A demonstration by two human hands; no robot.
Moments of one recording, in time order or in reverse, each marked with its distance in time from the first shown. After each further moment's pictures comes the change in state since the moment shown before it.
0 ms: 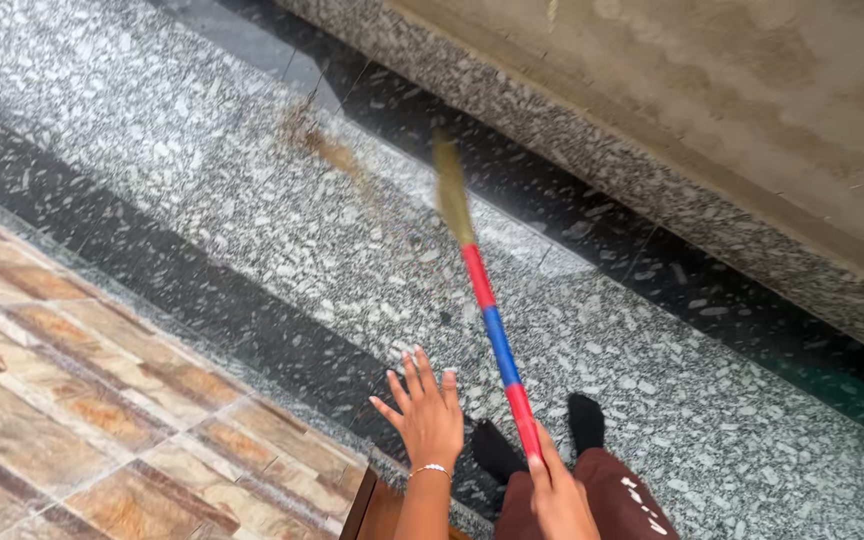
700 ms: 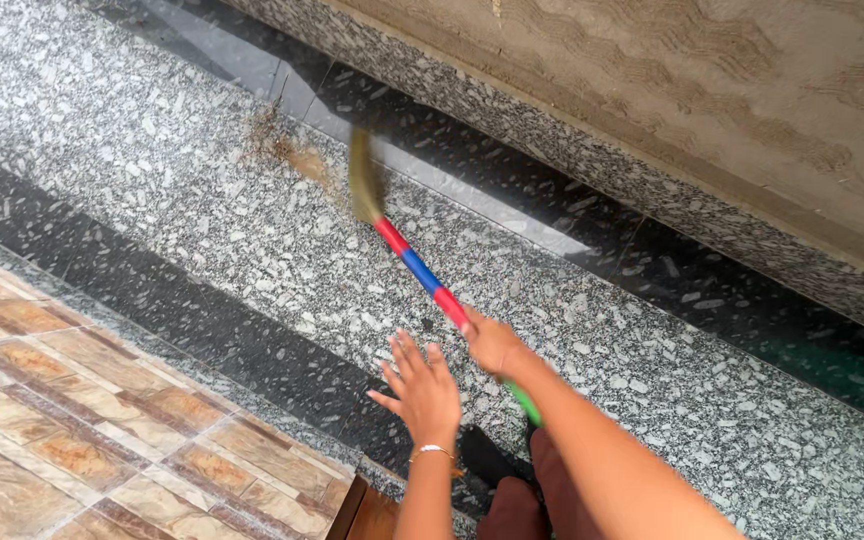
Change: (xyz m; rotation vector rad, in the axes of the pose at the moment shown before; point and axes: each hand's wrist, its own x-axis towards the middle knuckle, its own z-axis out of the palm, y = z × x) left_hand 0.030 0.060 -0.006 -0.169 0.019 -0.172; right_hand 0.182 -0.145 0.007 -0.401 -0.208 -0.434
